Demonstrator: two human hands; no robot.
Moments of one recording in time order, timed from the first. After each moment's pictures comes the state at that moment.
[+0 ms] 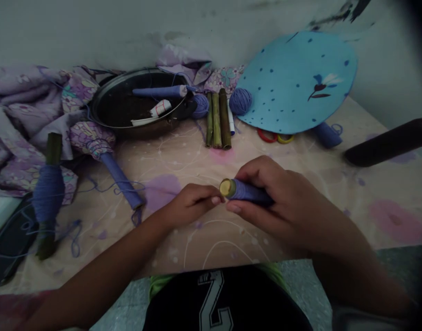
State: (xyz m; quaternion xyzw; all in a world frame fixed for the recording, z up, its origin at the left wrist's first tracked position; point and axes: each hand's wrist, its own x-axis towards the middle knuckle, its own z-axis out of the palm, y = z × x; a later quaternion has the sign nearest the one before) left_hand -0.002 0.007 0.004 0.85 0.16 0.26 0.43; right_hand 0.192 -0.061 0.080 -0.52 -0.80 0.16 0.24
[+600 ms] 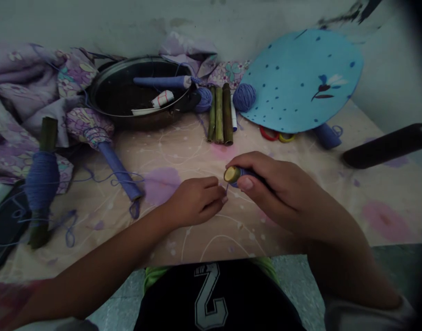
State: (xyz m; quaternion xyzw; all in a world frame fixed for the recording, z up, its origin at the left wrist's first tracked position) left_hand 0.001 0.000 0.005 0.95 0.18 0.21 0.17; right_hand 0.191 -0.052 0.081 -0.47 -0.81 0.21 0.27
